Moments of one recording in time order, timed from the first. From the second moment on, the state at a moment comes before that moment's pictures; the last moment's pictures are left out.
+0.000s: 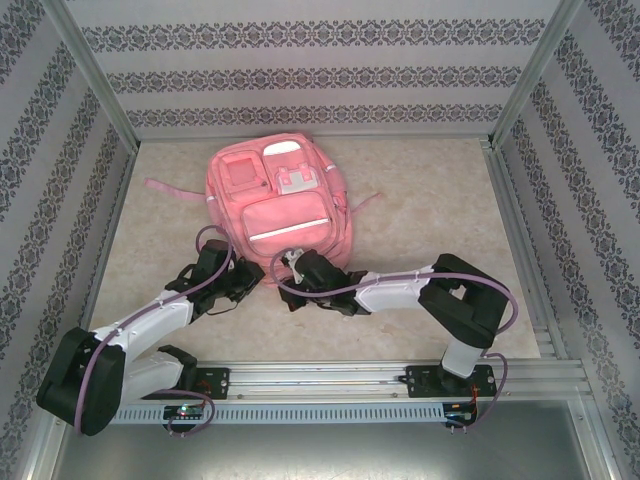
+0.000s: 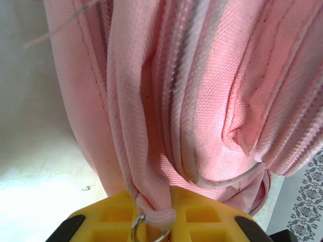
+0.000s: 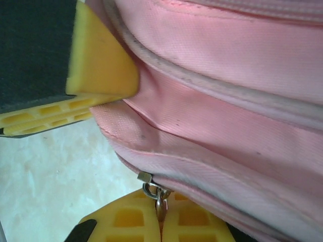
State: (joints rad) left arm -0.37 1.12 0.42 -0.10 0.27 -1.15; right arm 1.00 1.74 0.82 0.20 -0.12 0.52
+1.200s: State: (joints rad) left arm -0.24 0.95 0.50 -0.45 0.24 -1.10; right arm 1.01 1.92 1.09 0.10 -0.22 0.59
